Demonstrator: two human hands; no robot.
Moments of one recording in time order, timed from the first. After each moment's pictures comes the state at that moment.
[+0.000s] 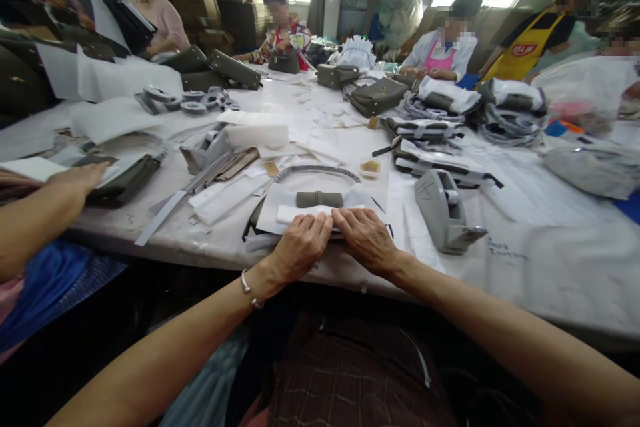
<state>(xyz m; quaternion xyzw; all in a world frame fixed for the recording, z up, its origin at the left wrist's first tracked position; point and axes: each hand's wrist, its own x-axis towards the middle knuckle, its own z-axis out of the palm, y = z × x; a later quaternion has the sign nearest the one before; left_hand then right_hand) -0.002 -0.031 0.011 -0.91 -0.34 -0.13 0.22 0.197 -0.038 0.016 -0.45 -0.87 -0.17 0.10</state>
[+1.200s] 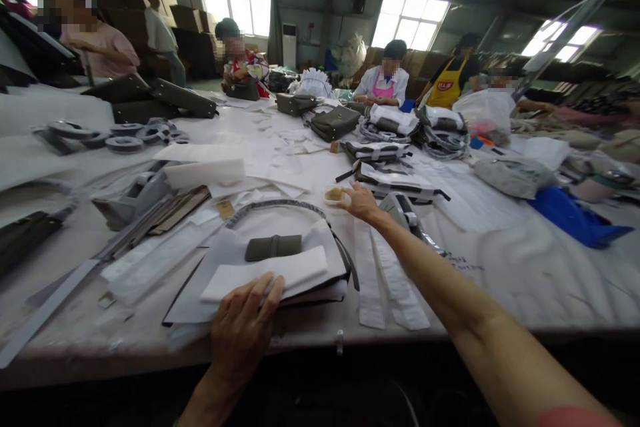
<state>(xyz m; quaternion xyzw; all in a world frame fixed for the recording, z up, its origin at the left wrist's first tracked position) -0.015 -0.036 -0.018 -0.83 -0.39 -0.35 0.21 0.319 0.127 0.020 -0.73 -0.68 0.04 0.09</state>
